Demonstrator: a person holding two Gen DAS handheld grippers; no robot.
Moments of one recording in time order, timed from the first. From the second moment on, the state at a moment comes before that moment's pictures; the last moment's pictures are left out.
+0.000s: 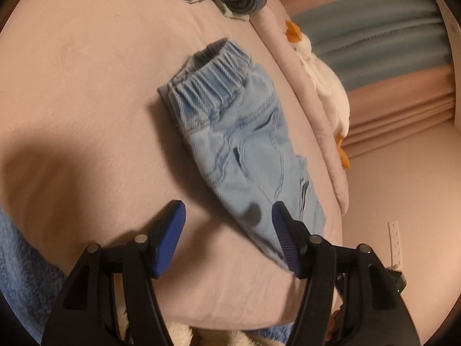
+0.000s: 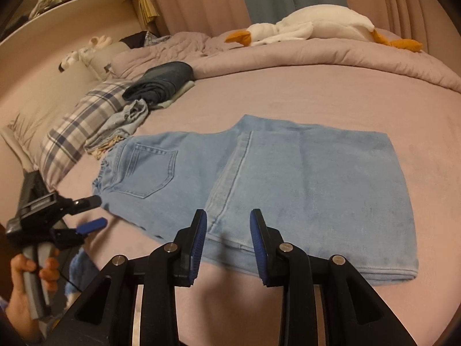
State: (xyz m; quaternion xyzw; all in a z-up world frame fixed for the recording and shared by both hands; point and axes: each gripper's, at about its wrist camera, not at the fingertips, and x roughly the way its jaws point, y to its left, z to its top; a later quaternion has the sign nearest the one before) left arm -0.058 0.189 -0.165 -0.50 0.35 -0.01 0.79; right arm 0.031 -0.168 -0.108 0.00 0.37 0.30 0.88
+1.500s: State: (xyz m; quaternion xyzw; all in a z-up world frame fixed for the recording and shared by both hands) left arm -0.013 0.185 -0.133 -0.38 0.33 0.02 0.86; right arm 0.136 -0.048 -0.129 -0.11 0.46 0.25 0.85
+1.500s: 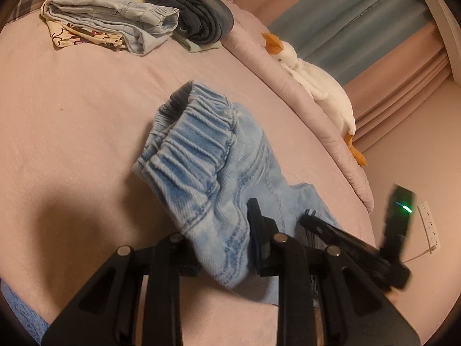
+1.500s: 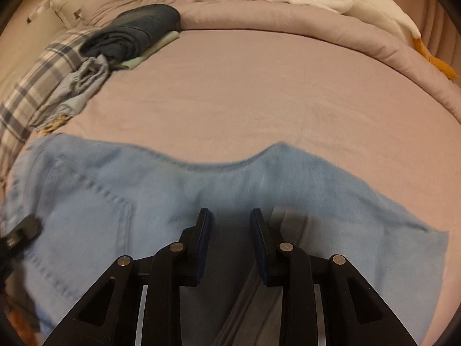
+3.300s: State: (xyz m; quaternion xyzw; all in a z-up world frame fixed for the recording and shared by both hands) left arm 0.040 0.058 -0.105 -0.21 0.40 -0.13 0.88; right arm 0.106 -0.250 -0.149 0.37 0.47 0.27 0.75
